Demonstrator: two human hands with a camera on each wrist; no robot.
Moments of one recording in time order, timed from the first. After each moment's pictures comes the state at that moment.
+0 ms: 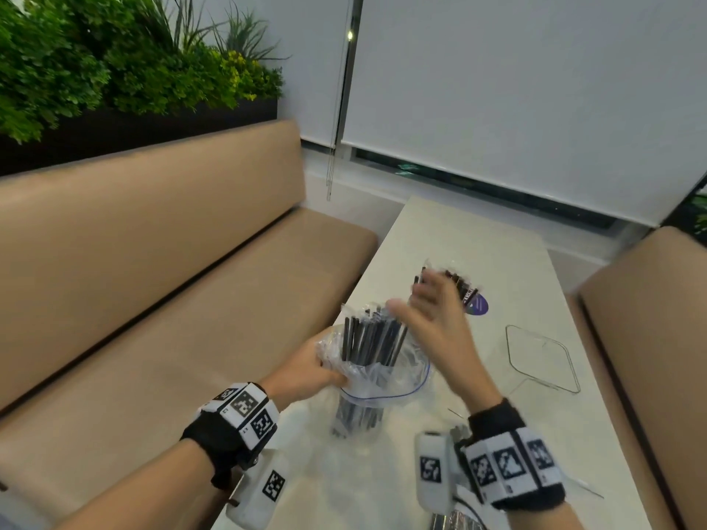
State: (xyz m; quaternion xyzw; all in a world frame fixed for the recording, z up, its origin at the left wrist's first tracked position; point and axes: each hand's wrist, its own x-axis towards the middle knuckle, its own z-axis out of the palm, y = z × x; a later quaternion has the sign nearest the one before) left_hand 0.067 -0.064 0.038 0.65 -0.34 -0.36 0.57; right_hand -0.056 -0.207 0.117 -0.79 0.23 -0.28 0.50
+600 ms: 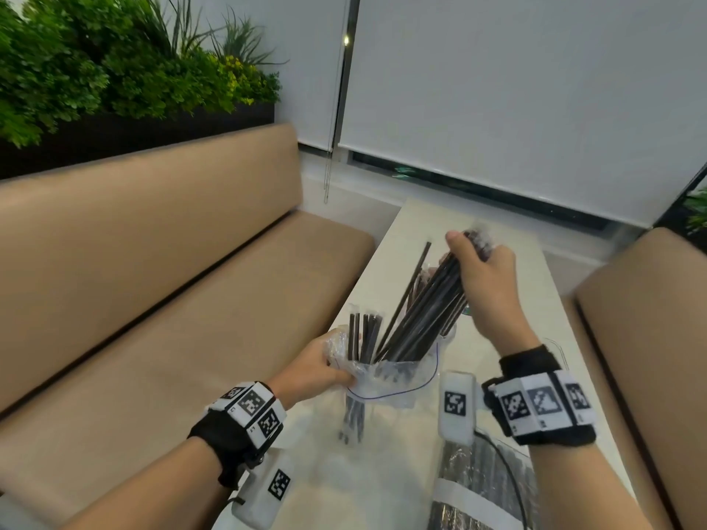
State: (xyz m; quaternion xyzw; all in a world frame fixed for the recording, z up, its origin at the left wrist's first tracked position) left_hand 0.066 -0.071 0.032 0.65 -0.37 -0.35 0.56; right_hand -0.051 -0.238 0.179 -0.71 0.21 -0.40 0.54
